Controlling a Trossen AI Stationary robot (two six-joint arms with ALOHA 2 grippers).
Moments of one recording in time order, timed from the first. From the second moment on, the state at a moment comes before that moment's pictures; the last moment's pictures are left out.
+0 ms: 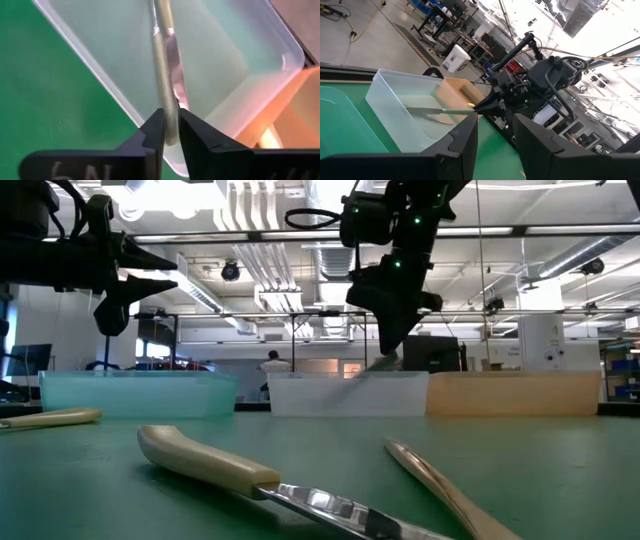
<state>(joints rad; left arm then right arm) 0.39 0.09 0.07 0.09 -0.02 -0.74 -0.22 1.77 1.37 -0.83 0.35 0.46</state>
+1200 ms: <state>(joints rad) 0.39 0.09 0.07 0.09 -0.02 -0.74 0.82 1.67 1.28 -1.25 0.04 2.14</state>
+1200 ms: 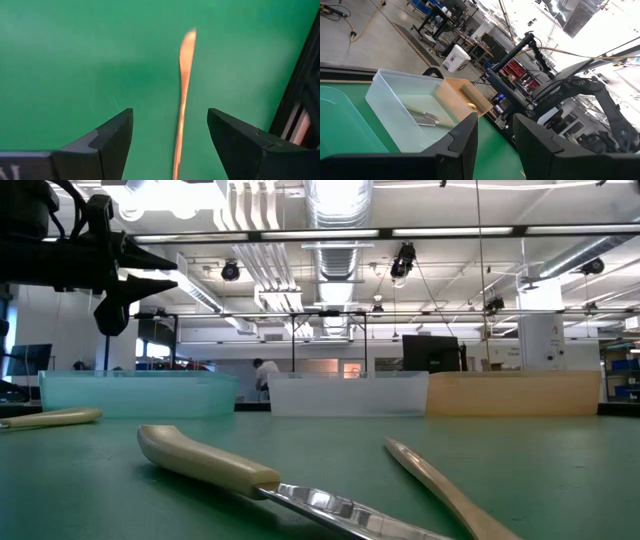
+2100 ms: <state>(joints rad) 0.39 0.09 0.07 0.09 -0.02 -0.74 0.98 1.74 0.94 -0.60 -0.09 2.29</state>
